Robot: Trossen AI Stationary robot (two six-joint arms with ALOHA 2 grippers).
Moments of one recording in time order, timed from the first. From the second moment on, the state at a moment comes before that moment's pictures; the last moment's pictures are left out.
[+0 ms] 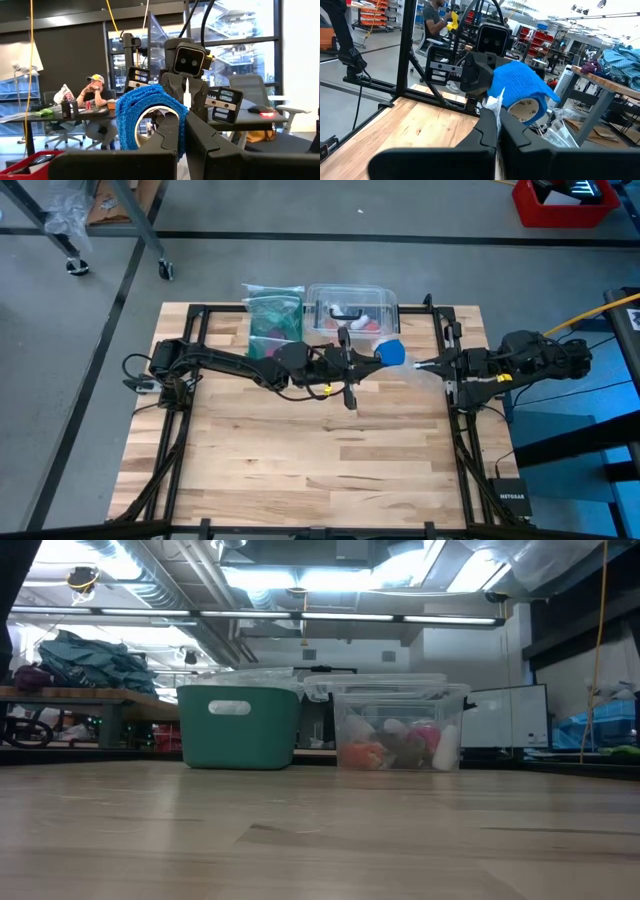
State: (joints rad) left arm -0.06 1.85 1.48 0.71 -0.13 0.11; right arm 0.26 0.52 0.86 -0.34 0.19 -0.27
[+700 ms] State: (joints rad) left arm -0.06 1.85 1.48 0.69 -0.13 0.08; right arm 0.26 0.53 0.86 -0.31 0.24 -0.32
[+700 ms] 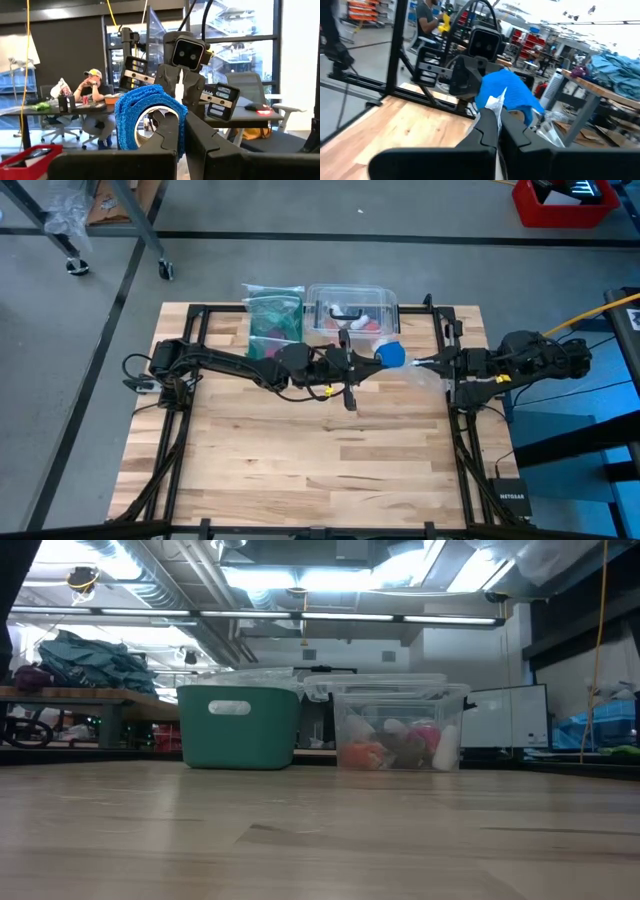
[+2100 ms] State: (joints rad) left arm -0.08 1.85 1.48 0.52 -0.01 0.12; right arm 0.26 0.65 0.86 -0.10 0.22 -0.37
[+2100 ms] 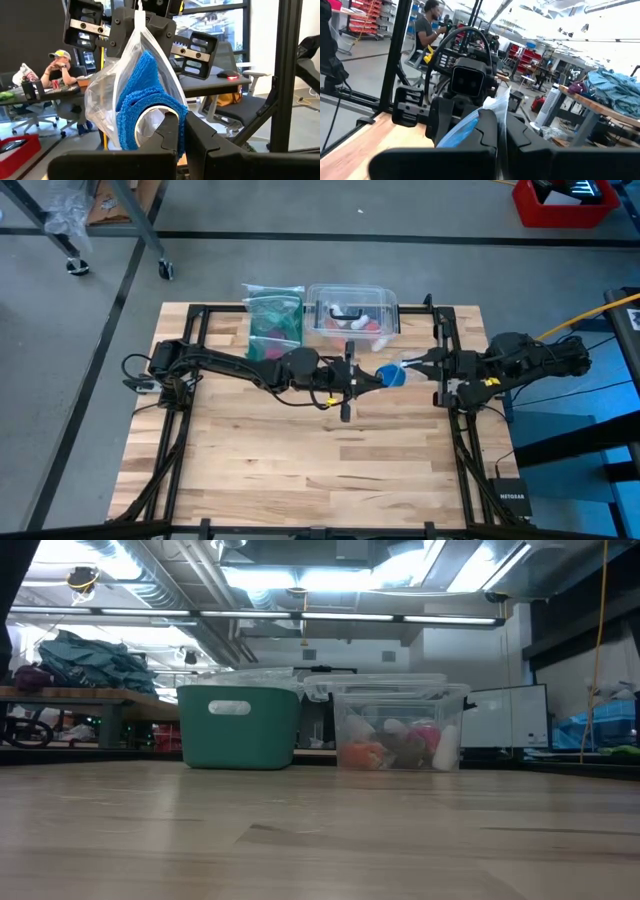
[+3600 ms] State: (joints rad) left arm -0.10 1.80 1.50 0.61 -0.01 0.11; right arm 0.26 0.68 0.86 0.14 0.22 -0.12
